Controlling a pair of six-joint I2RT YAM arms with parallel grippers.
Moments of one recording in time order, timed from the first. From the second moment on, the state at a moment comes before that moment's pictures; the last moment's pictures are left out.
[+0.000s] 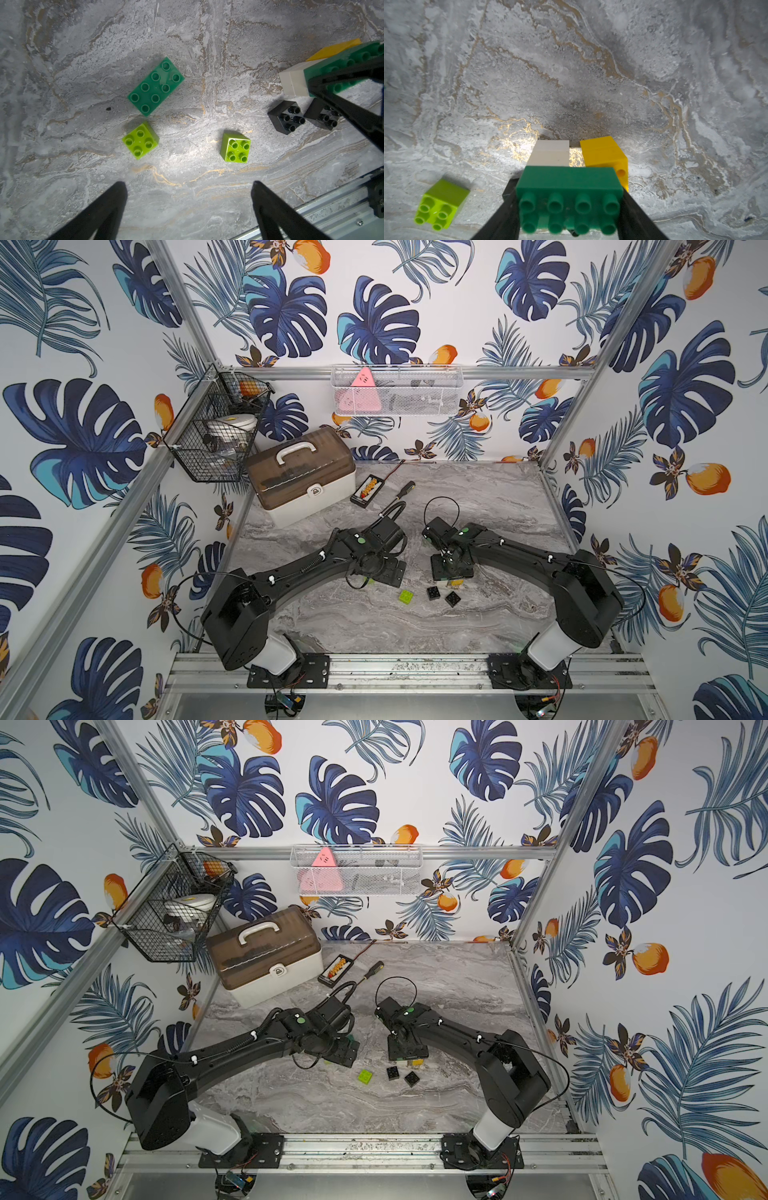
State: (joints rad) left arm -0.75 1.50 1.12 -0.85 -0.03 -0.48; right arm 0.73 1.65 1.09 -0.91 0.17 0.63
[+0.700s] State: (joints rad) left arm -0.75 1.53 1.14 -0.86 -0.03 -0.48; right arm 0.70 1.62 0.99 -0.73 0.18 0.53
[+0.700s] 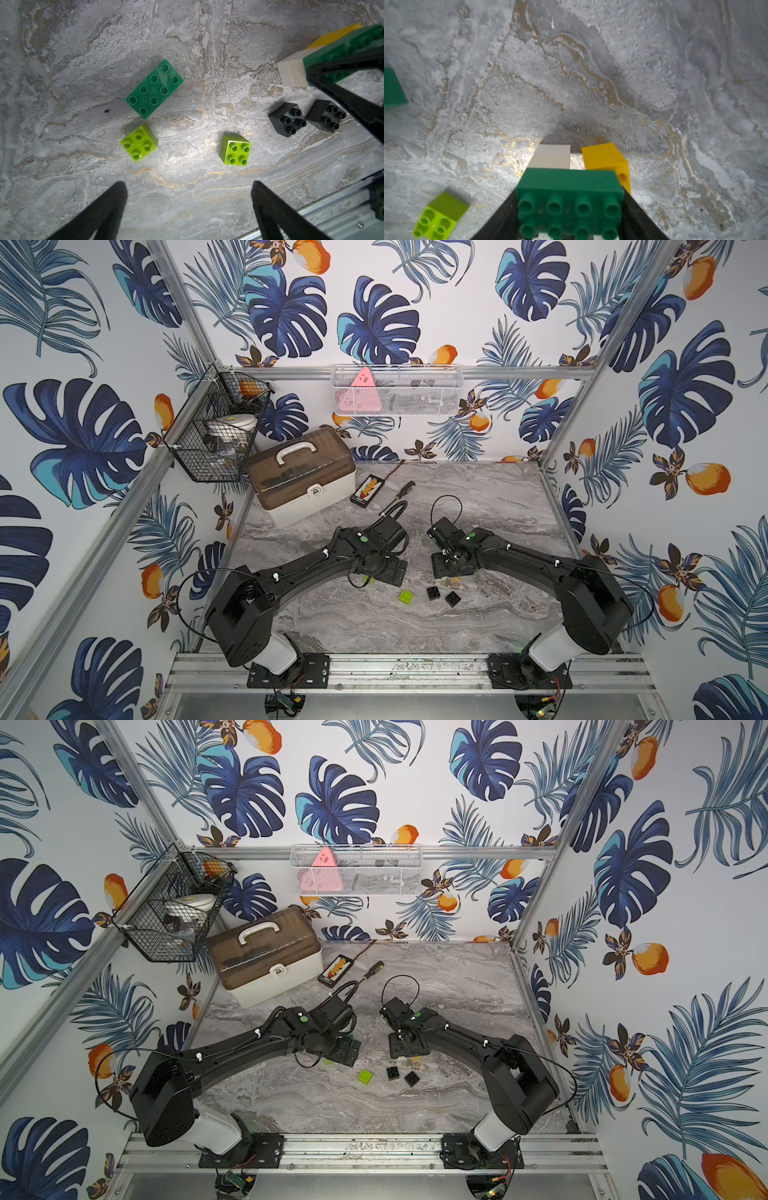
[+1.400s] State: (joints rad) left arm -0.75 1.57 1.16 -0.86 -0.03 -0.48; right arm 0.66 1.64 0.98 -0.58 0.18 0.50
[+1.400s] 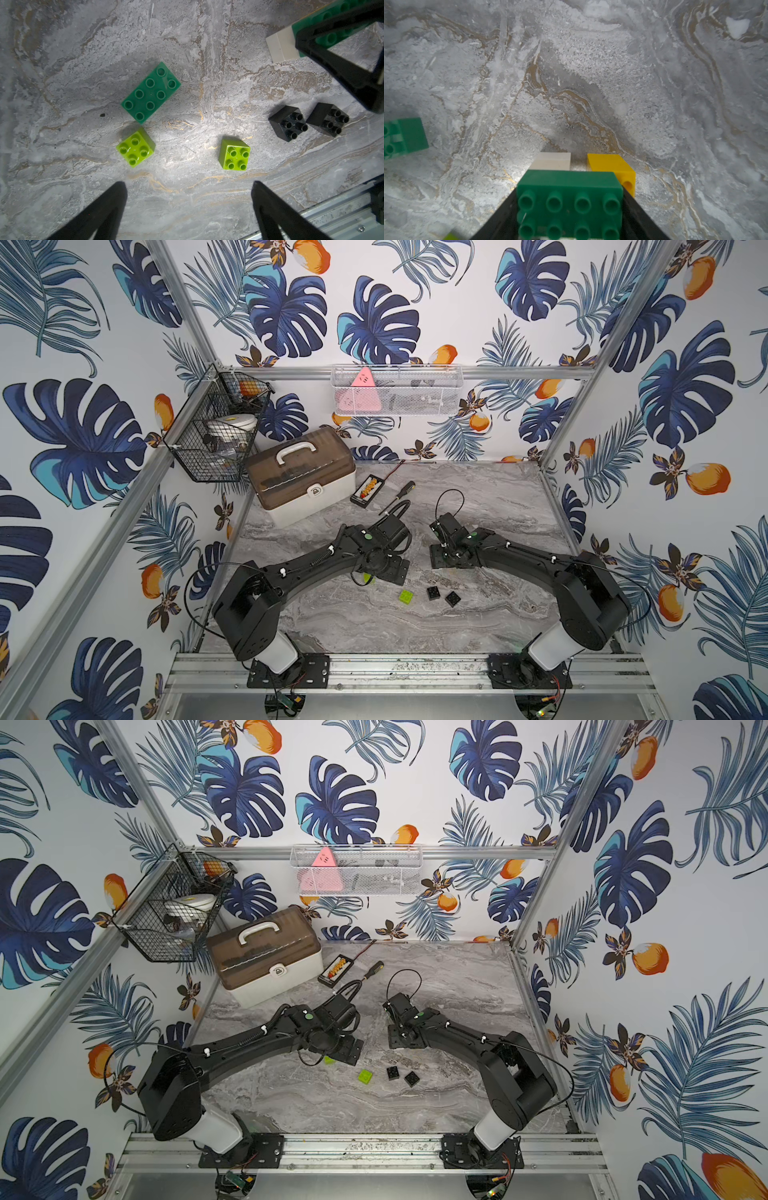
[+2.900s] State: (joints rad) left arm -0.75 1.57 1.16 -0.86 -0.03 -0.48; right arm 0.65 1.57 1.06 -0.83 0.04 0.58
